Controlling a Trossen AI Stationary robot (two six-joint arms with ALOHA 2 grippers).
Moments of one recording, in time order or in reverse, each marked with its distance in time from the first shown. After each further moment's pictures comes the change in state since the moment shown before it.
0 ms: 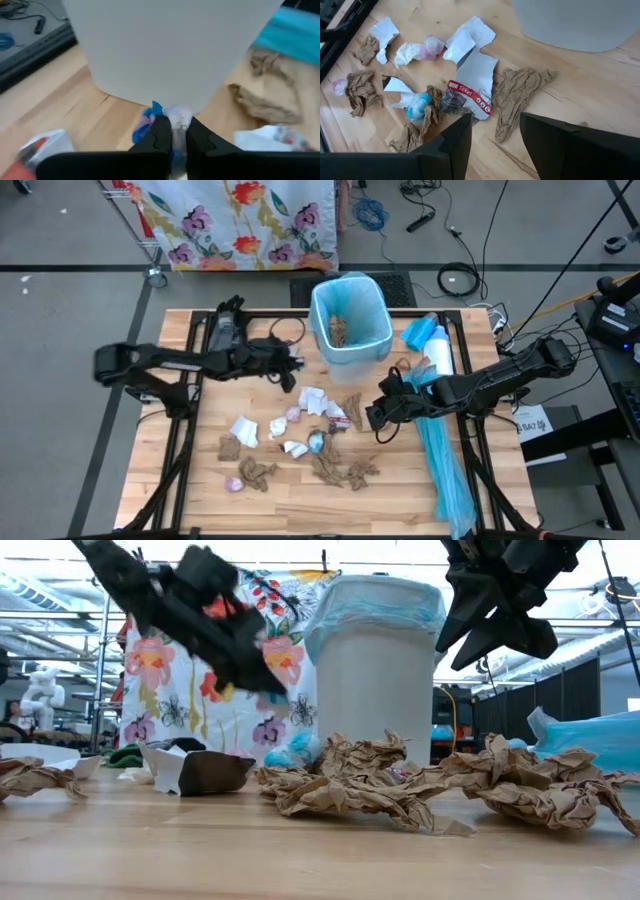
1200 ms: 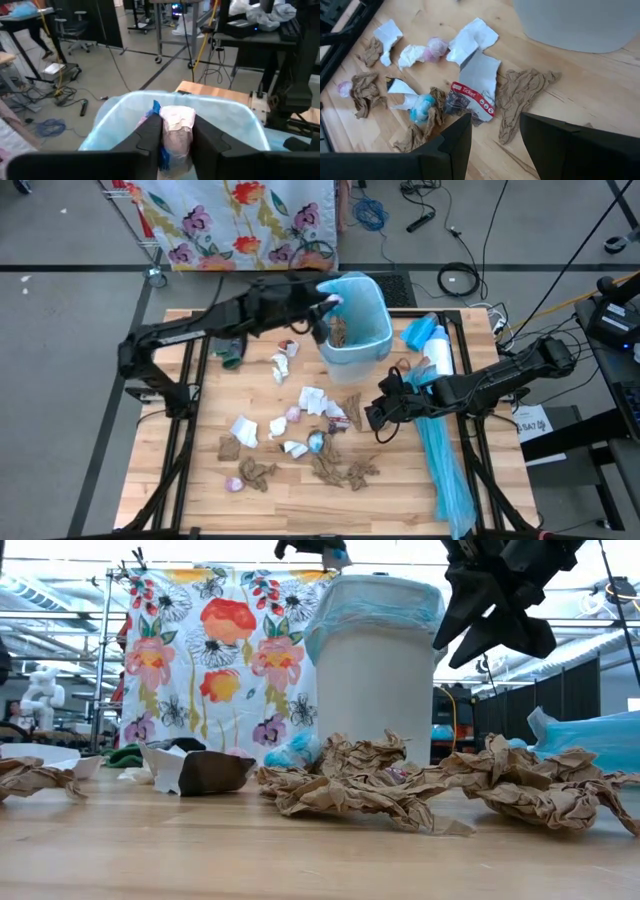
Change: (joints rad) left arm -0.010 0.234 1.011 -0.516 -0.154 0.250; right arm 0.000 0.000 0.000 0.022 0.000 0.011
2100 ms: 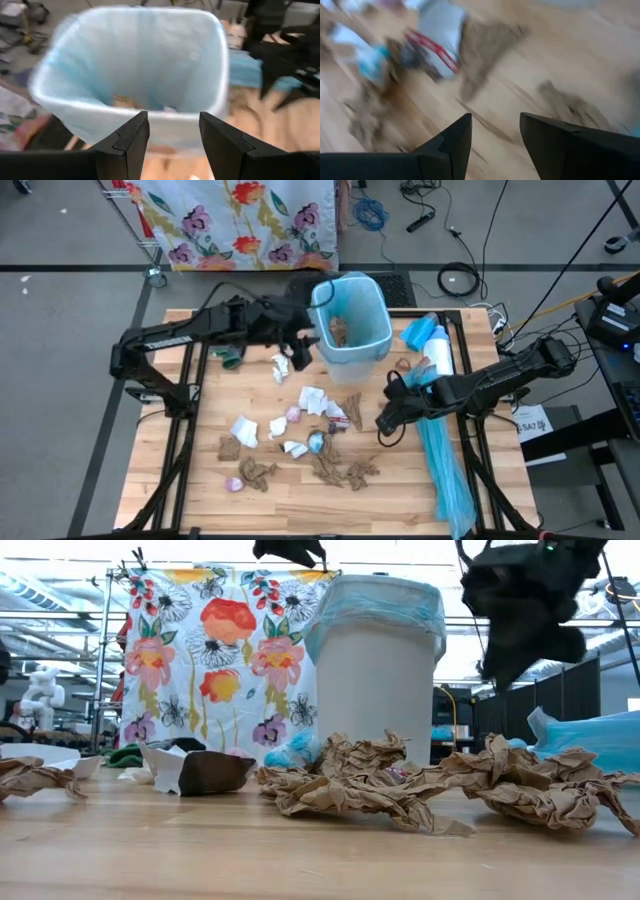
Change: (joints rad) left arm -0.107 -0.075 0.017 -0.449 0.015 -0.109; right arm 0.000 0.000 0.000 -0.251 -0.142 -0.024
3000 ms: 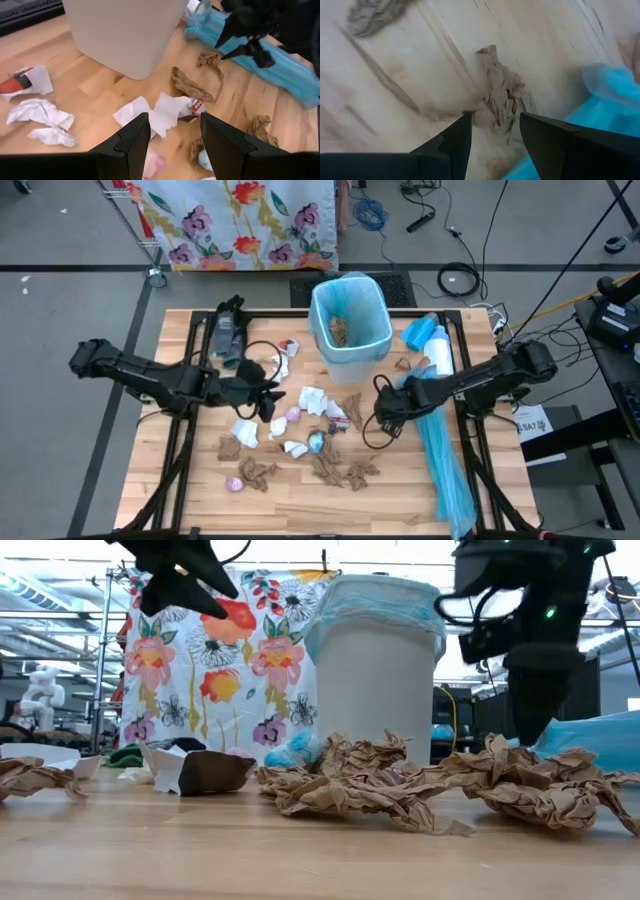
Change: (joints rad) left arm -0.392 -0.431 -0.808 0.307 -0.266 -0.683; right arm -0.095 0.218 0.000 -0.135 -0.020 -0.399
